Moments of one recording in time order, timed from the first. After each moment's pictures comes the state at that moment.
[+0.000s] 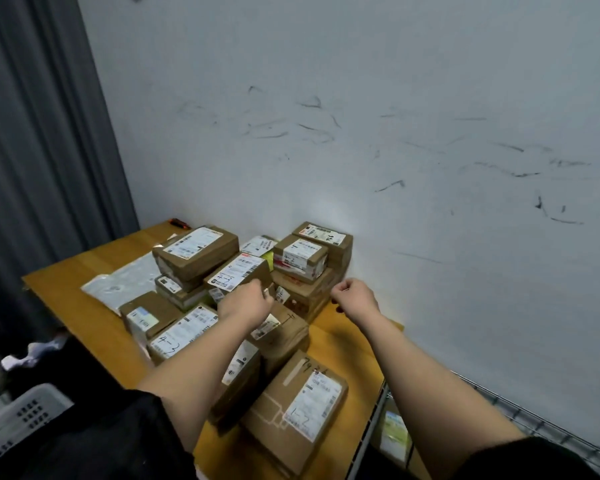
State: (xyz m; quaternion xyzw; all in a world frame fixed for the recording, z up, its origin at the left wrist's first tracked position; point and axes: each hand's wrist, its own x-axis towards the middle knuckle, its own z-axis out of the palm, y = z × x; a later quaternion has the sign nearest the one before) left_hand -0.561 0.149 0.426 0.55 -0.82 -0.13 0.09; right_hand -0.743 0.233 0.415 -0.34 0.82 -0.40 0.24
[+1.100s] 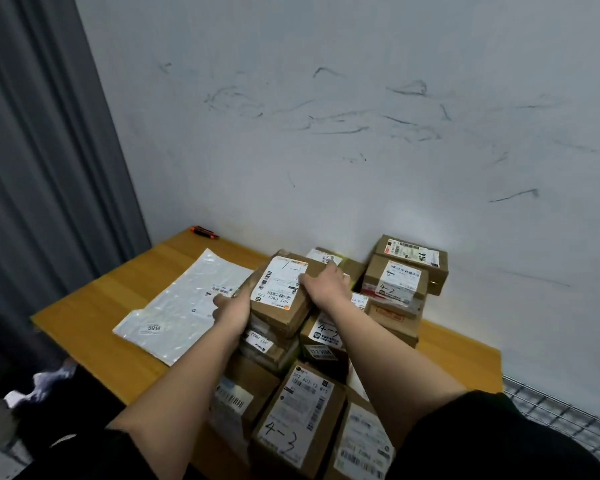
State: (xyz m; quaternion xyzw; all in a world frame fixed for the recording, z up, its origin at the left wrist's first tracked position) left_hand -0.434 -0.119 0.388 0.61 -0.48 -0.57 0.26; right_hand -0.587 -0.060 0.415 -0.32 0.87 -0.31 0.21
